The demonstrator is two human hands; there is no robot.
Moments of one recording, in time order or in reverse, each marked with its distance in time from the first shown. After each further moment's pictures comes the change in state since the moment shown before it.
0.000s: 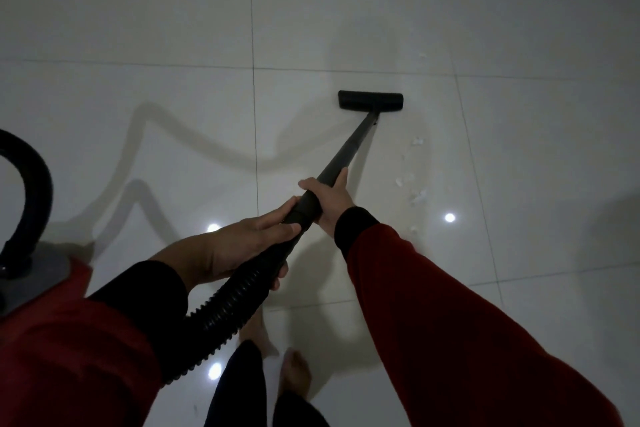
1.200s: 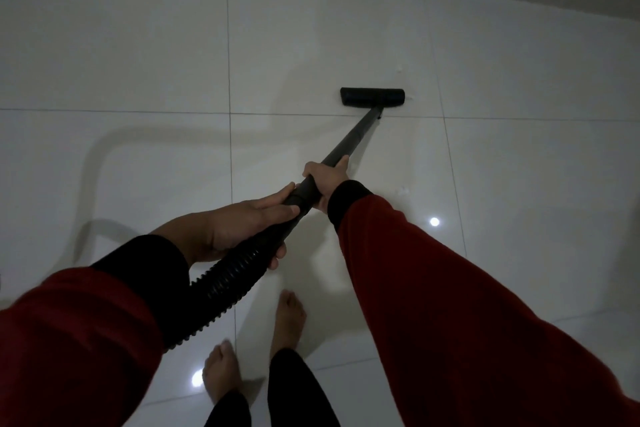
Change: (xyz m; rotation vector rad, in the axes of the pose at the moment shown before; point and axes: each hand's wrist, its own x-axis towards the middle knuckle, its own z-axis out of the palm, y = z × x) left_hand 0.097 0.194 -0.084 0.027 -0.004 -0.033; right_hand 0.148 -0.191 0.021 -0.163 0.191 0.082
